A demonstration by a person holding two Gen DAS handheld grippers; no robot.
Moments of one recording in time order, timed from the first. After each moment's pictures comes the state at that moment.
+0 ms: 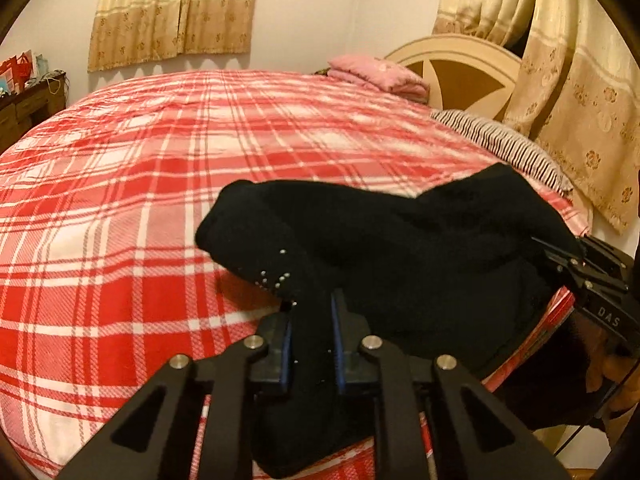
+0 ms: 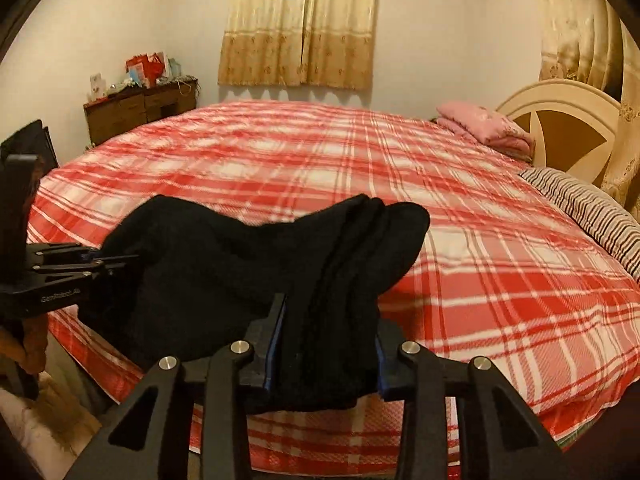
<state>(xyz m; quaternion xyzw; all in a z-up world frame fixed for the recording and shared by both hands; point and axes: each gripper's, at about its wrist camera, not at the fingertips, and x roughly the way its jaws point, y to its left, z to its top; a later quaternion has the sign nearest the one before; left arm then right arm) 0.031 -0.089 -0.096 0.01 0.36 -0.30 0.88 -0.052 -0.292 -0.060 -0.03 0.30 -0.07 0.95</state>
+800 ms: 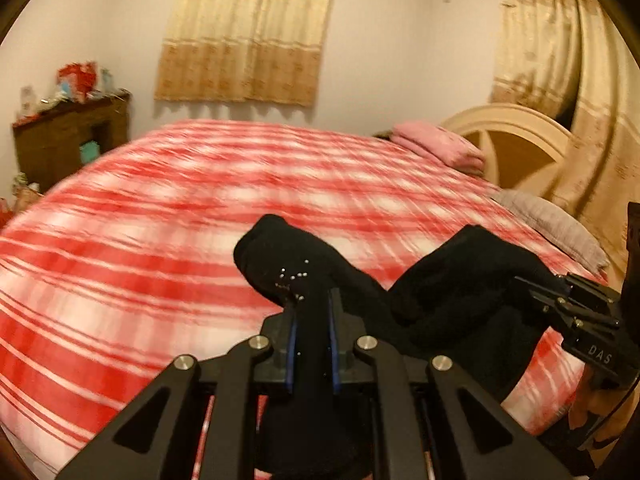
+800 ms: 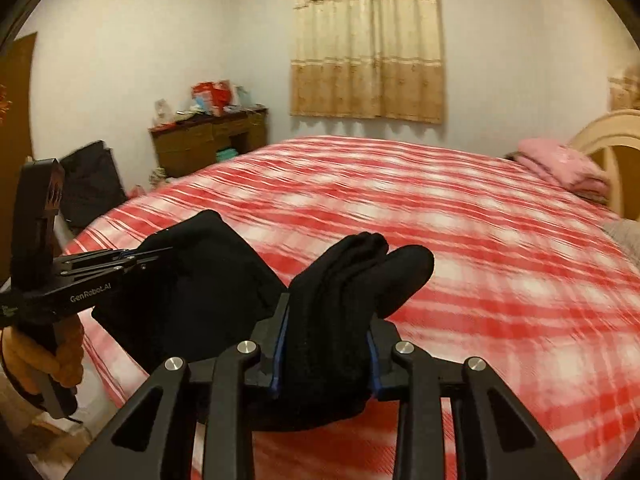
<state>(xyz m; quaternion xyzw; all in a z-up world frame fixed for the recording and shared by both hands) 0.092 0.017 -0.023 -0.04 0.28 -0.19 0.94 0.077 -0.195 -0.004 -0.01 0.26 0.09 0.96</state>
